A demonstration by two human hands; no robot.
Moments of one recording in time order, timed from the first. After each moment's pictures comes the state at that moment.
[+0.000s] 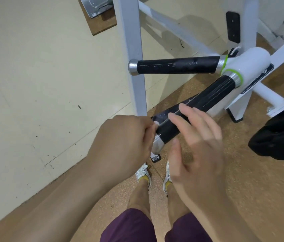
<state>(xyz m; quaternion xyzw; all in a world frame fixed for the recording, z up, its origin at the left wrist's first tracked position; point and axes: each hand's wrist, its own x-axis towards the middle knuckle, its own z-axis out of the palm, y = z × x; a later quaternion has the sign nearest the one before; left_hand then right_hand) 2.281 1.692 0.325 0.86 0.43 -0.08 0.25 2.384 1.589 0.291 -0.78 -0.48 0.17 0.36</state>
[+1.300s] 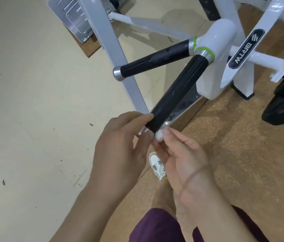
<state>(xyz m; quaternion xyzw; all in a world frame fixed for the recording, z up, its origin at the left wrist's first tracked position) 2.275 1.659 0.322 0.83 0.46 0.04 0.32 2.362 1.576 0.284 -0.43 0.20 0.57 0.67</state>
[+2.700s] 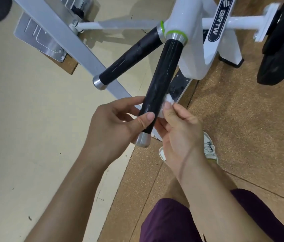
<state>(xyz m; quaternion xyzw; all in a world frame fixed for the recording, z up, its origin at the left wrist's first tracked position) 2.309 1.710 0.323 0.77 0.42 -0.05 0.48 2.362 1.607 0.266 -0.42 0.27 0.41 0.77</state>
